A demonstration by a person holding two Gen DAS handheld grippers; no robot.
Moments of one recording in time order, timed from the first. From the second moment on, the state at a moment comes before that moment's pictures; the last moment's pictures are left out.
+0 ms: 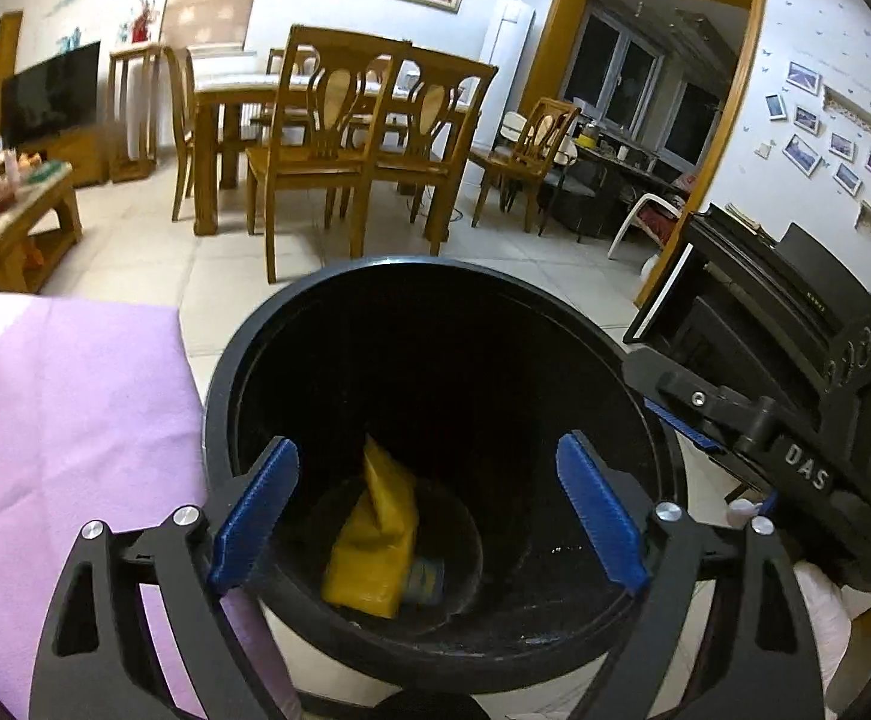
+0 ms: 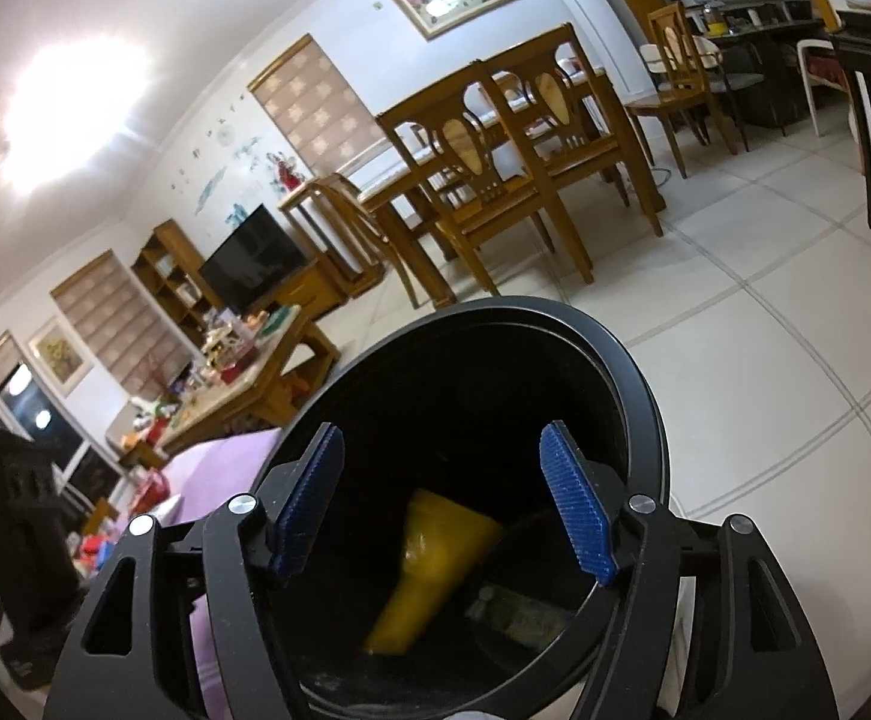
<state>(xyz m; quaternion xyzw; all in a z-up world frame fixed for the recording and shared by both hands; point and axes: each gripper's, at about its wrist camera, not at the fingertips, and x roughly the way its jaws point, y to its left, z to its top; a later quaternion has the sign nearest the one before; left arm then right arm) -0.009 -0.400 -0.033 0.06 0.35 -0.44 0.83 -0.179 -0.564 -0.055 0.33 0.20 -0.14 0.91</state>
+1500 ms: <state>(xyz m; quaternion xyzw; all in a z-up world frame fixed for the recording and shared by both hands) 0.069 -0.018 -0.052 -0.05 0.43 -0.16 0.89 -0.027 -0.214 0.003 0.15 0.31 0.21 0.91</state>
